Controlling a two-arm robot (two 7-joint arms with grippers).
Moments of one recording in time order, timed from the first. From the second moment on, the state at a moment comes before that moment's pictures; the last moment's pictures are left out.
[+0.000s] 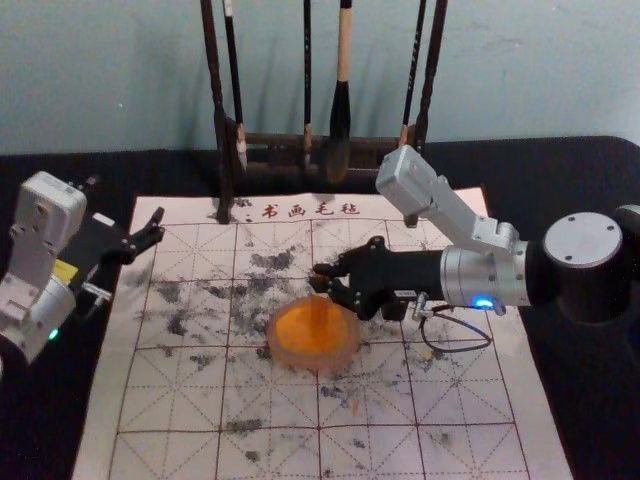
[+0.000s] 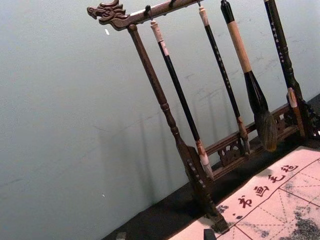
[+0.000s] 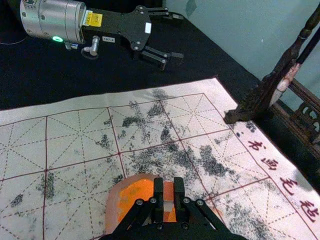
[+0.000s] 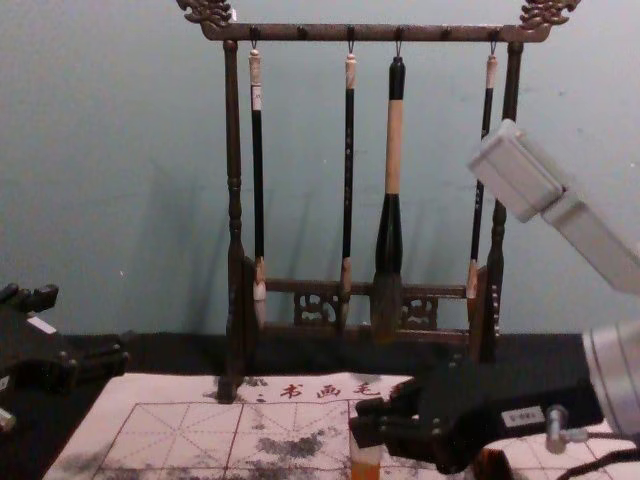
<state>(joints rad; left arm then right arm) -0.20 0.60 0.45 -1.41 -0.25 -0.12 0.03 0.54 0.50 -0.73 -1.35 0.33 0.20 0.73</state>
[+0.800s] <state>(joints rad) -0.20 0.60 0.45 -1.41 -0.25 -0.12 0.03 0.51 0.55 -0.72 -1.40 0.35 0.20 0.76</state>
